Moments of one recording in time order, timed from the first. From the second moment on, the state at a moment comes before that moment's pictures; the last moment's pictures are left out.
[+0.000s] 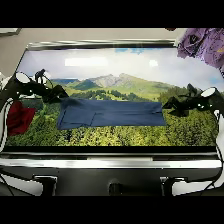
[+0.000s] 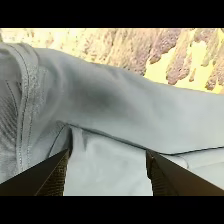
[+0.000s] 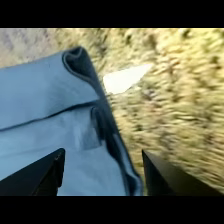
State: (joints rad) left arm 0.11 -1.72 1.54 1.05 -1.22 -1.57; right arm -0.34 -1.65 1.26 -0.98 1.19 1.42
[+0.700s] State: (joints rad) left arm 0.01 -1.70 1.55 1.02 -1.20 -1.60; right arm -0.25 -1.68 1.31 -0.91 1.24 1.37
